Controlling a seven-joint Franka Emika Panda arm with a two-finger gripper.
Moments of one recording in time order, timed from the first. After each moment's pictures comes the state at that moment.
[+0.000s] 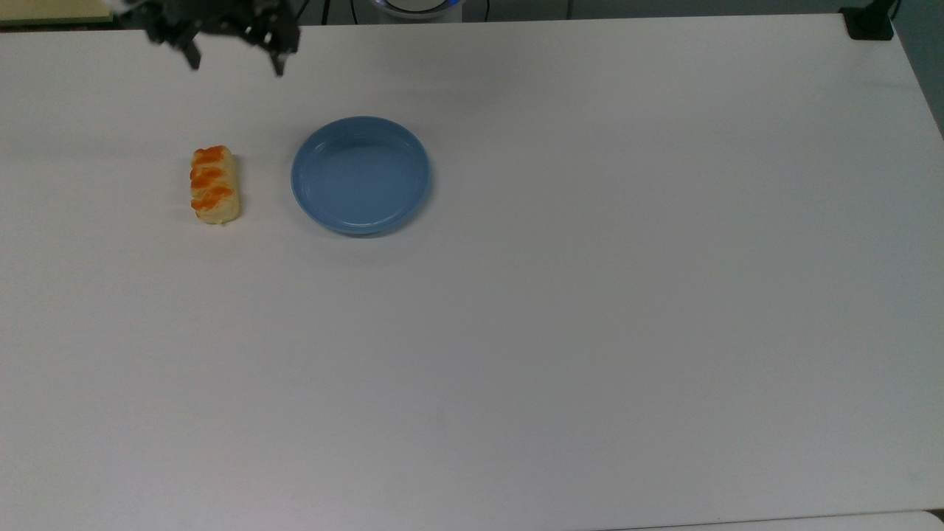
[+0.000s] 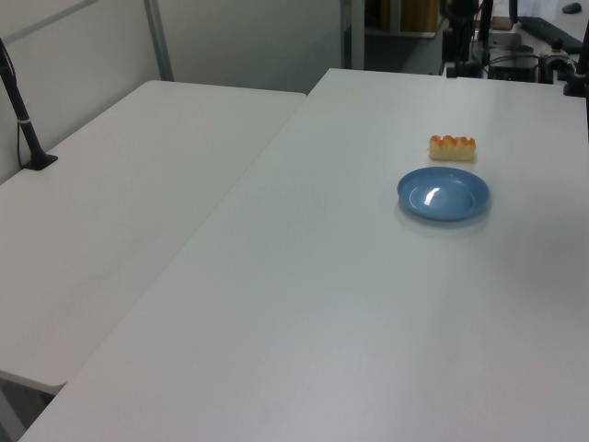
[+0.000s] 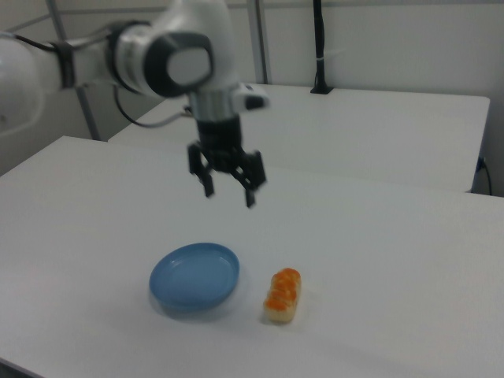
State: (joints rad) arm -0.17 0.11 -0.09 -1.65 -0.05 1.69 -0.23
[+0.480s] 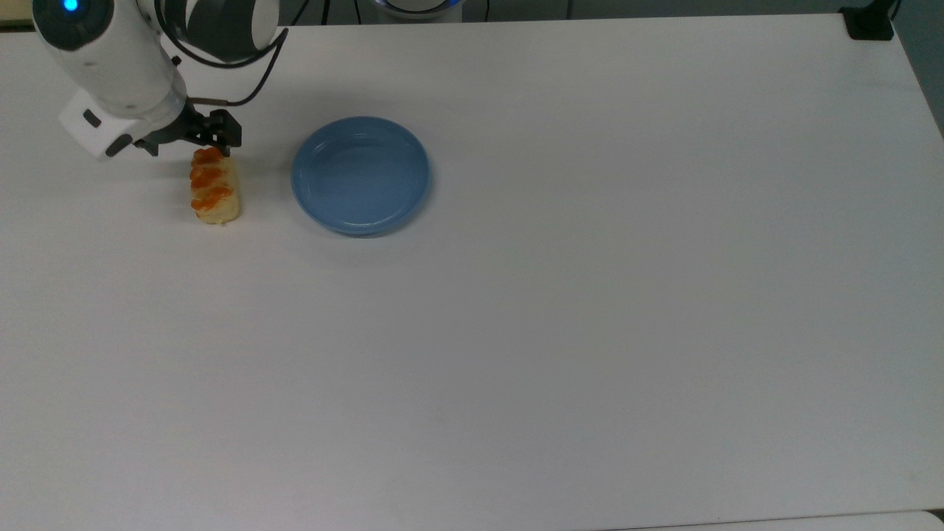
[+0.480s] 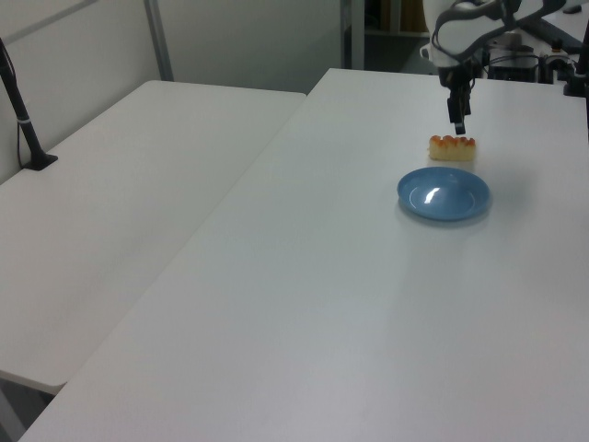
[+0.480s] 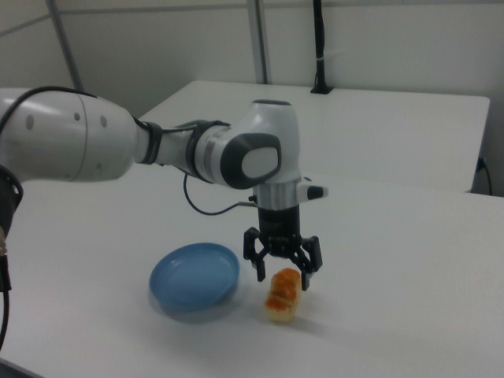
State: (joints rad) arm -0.30 0.37 -0.09 -1.72 -0.17 1.90 -0.39
